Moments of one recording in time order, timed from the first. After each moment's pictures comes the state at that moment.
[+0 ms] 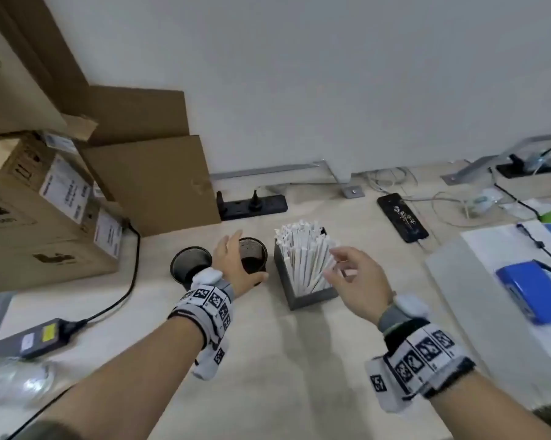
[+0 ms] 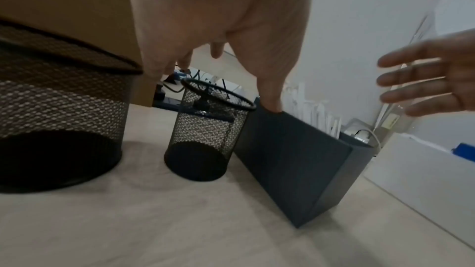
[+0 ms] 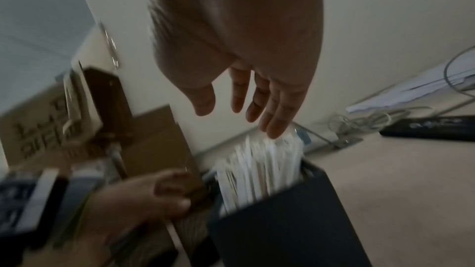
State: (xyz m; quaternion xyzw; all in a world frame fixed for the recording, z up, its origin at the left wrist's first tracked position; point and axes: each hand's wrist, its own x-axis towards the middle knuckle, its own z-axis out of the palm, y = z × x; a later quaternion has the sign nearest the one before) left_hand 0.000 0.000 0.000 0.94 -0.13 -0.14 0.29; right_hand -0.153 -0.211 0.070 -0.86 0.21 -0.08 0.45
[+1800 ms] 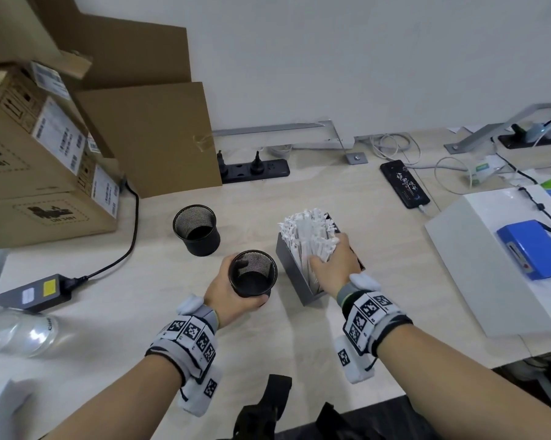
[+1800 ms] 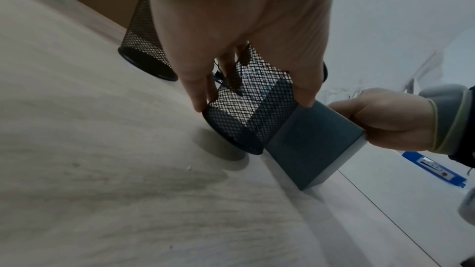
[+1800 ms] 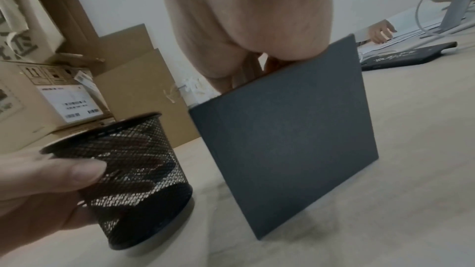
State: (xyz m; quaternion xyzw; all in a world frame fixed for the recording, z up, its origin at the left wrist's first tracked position) left_hand -0.102 0.070 -0.044 0.80 -0.09 -0.26 0.53; right_hand -0.161 -0.158 0.006 -0.86 0.36 -0.03 0.36
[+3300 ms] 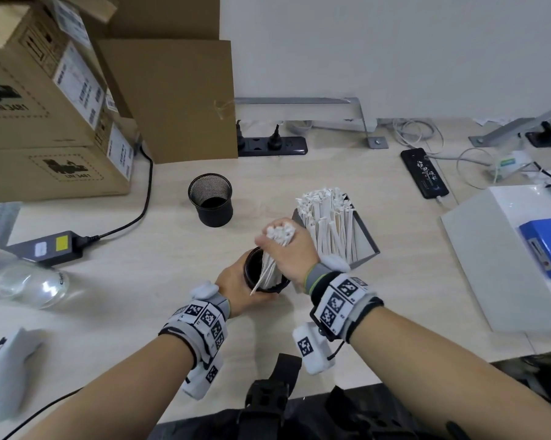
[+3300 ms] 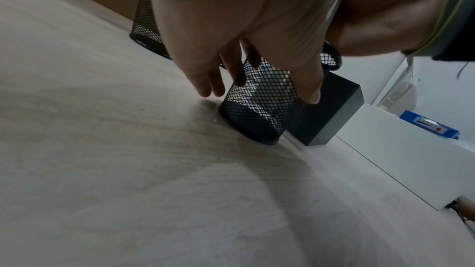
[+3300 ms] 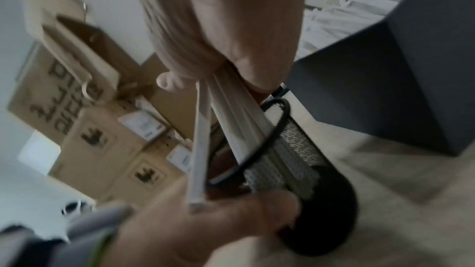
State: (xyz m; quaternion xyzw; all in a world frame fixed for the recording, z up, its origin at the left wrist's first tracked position) left_hand -0.125 0.082 -0.057 0.84 -0.14 -0.29 0.43; right_hand -0.140 -0.061 0.022 -0.75 0.19 -0.01 0.64
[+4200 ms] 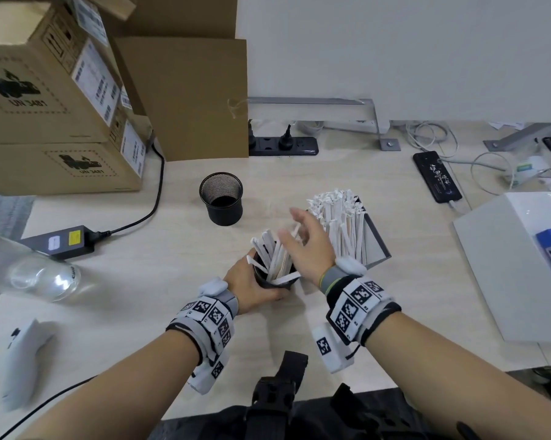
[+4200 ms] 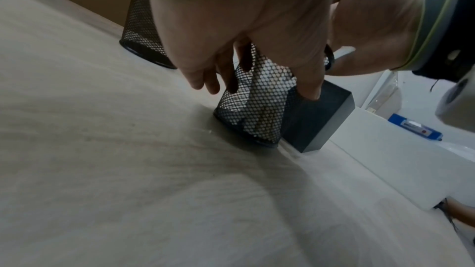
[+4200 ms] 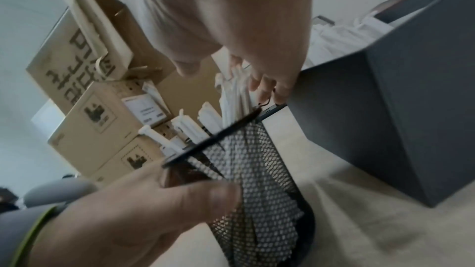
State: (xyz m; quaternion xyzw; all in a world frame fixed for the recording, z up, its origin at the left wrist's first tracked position) left_hand -0.122 0.083 -0.051 0.84 -0.15 -0.28 0.44; right_hand -0.140 -0.074 0.008 -0.82 0.18 -0.02 0.55
